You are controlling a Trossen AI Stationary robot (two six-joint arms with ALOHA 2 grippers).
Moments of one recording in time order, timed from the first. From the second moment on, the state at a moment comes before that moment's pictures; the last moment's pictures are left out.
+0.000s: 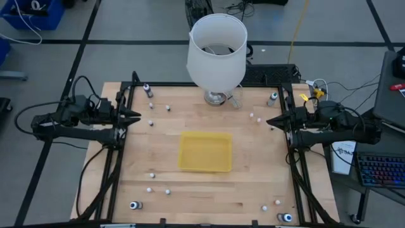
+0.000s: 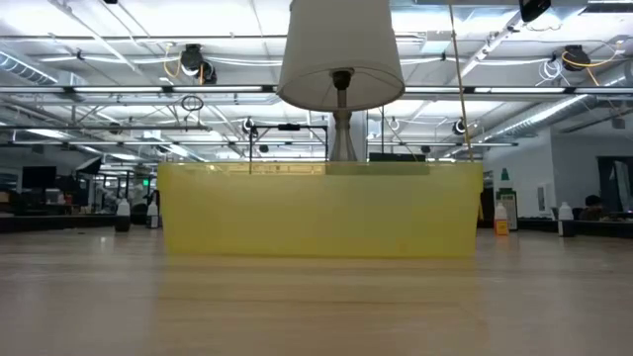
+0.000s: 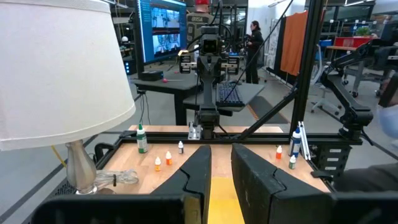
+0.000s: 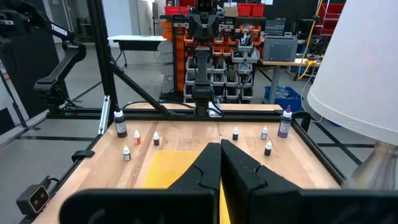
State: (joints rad) left arm 0.00 0.39 0.78 -0.39 0.00 0.00; right arm 0.00 0.39 0.73 -0.41 0.00 -0.01
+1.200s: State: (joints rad) left arm 0.00 0.39 0.78 -0.39 0.00 0.00; right arm 0.00 0.40 0.73 -0.41 0.00 0.12
